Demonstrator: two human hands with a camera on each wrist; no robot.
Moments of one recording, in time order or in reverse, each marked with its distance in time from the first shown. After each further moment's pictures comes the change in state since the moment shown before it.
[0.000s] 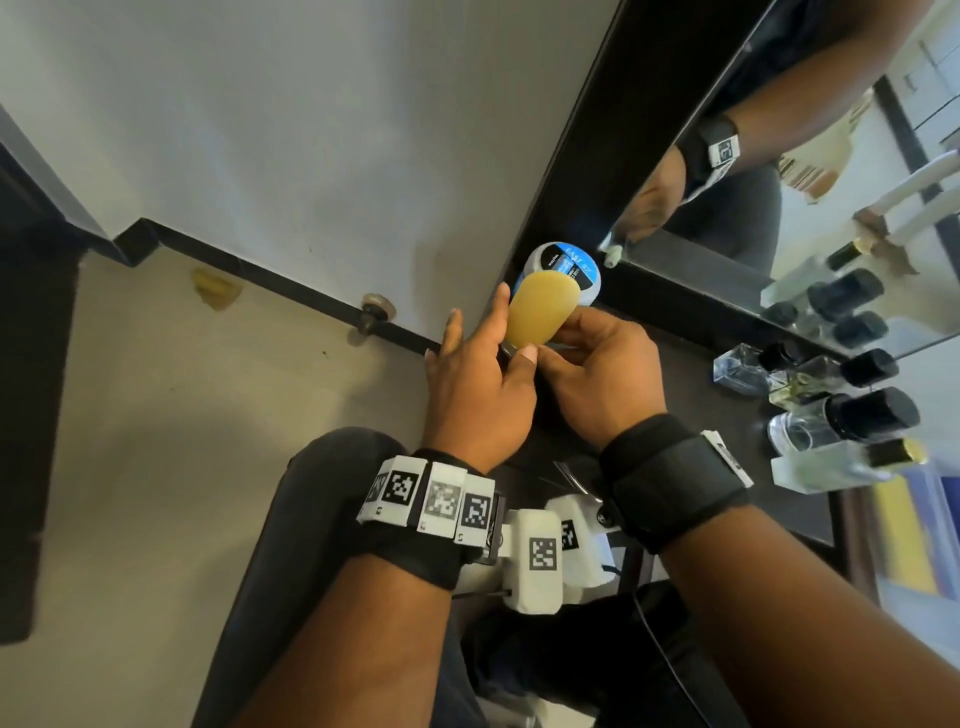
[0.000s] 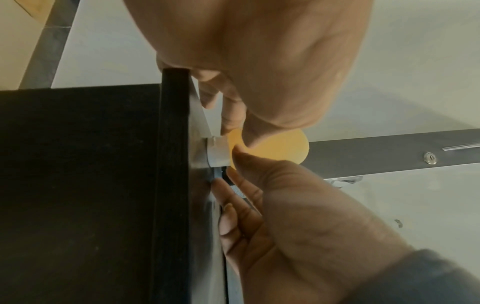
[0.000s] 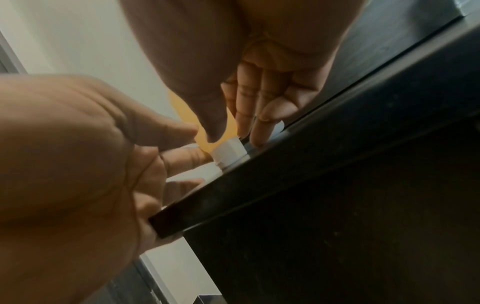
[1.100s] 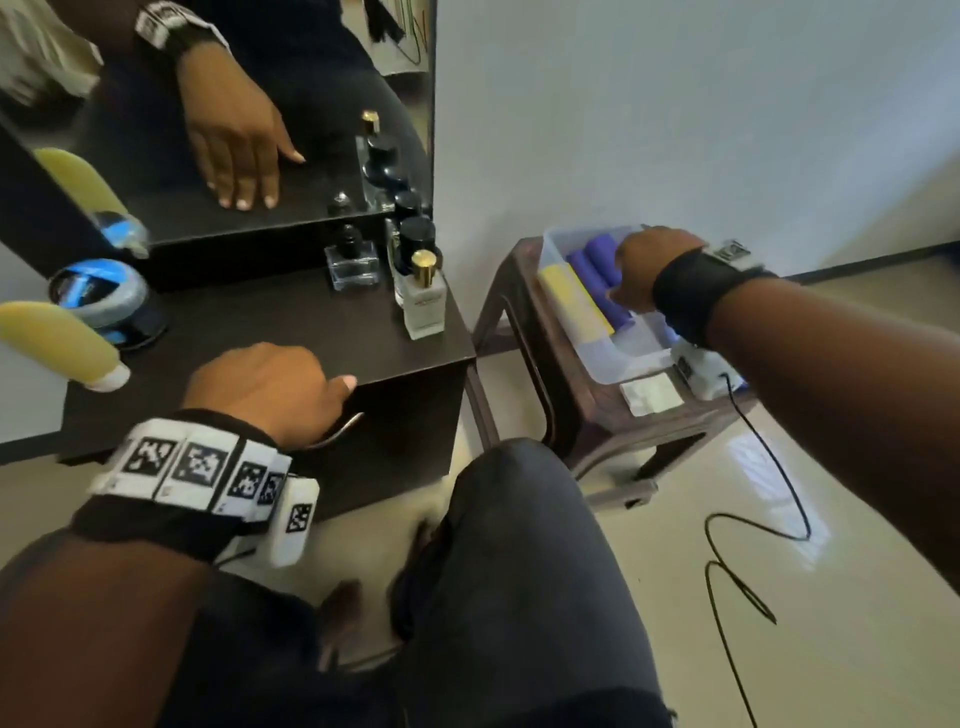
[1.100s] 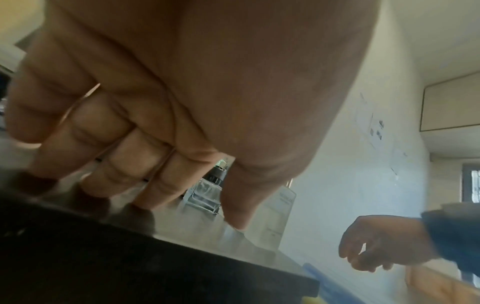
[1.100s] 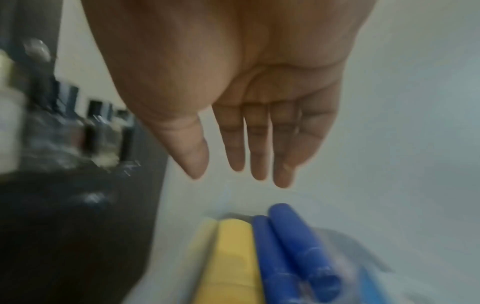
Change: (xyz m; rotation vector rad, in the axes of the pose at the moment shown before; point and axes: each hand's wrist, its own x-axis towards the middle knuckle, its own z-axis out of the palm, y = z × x) left_hand -0.058 0.115 0.123 1.447 -0.536 0.235; right_hand -0.128 0.213 -0.342 -0.993 -0.140 0.646
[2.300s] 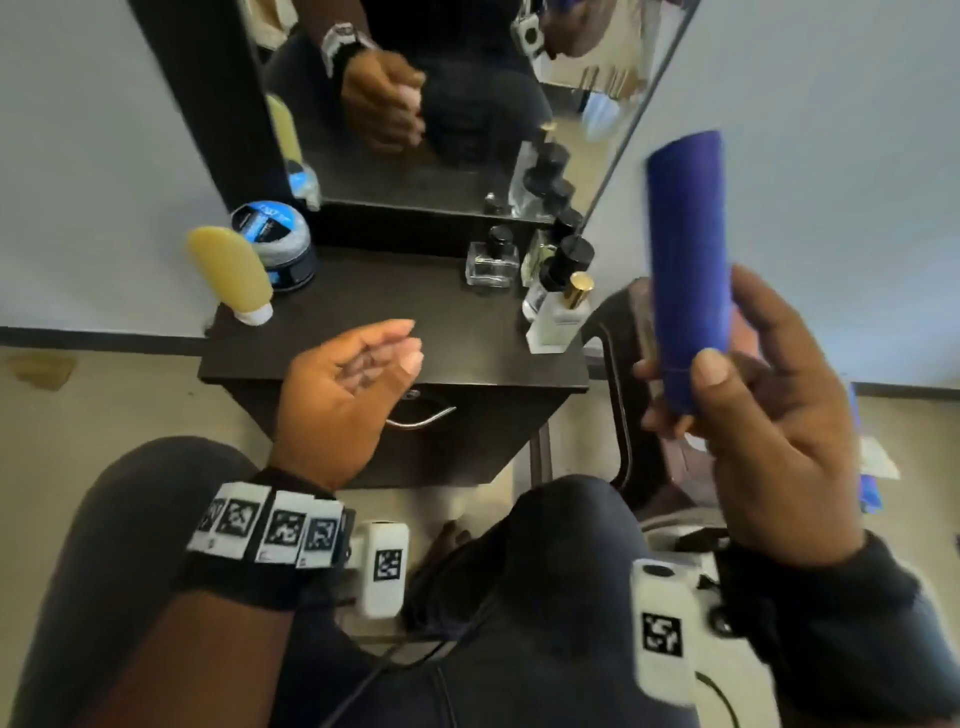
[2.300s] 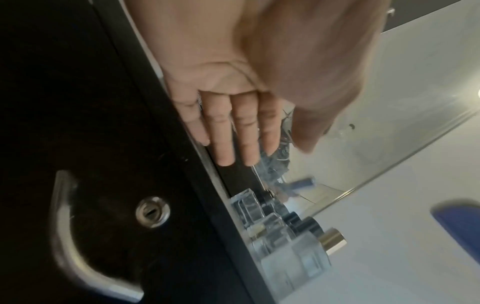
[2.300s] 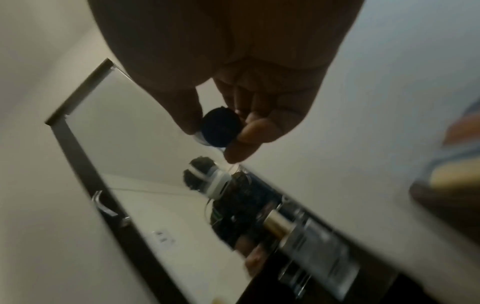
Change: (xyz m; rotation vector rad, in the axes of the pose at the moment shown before) left_hand -0.024 -0.035 0.080 -1.664 0.599 0.220; right_hand -0.182 -0.113 -0.014 1.607 0.392 -0.501
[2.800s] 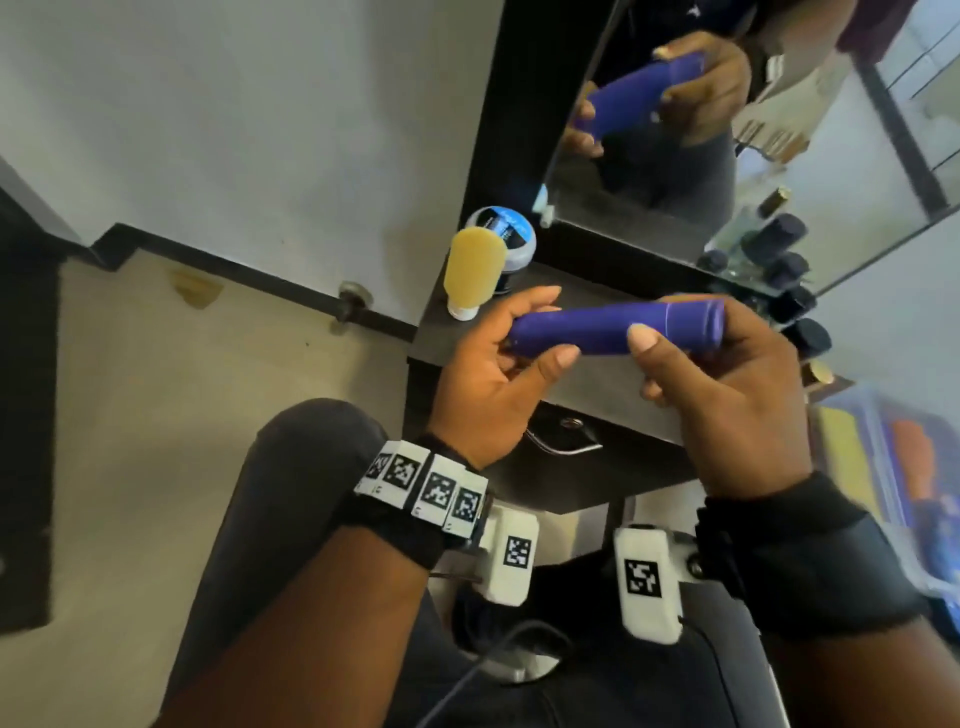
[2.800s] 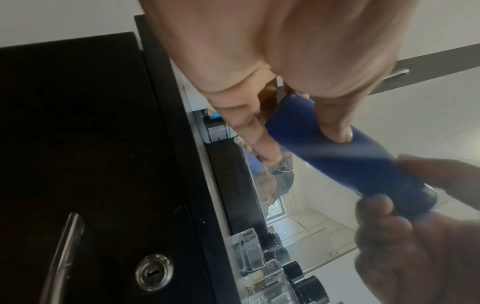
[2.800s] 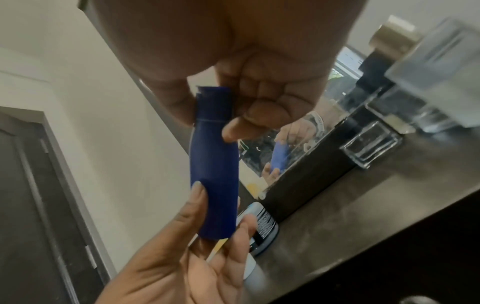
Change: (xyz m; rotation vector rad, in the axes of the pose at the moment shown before) left_hand 0.019 -0.016 -0.049 -0.271 0.069 0.060; right_hand 0.061 0.014 0.165 -0.173 -0.265 -0.014
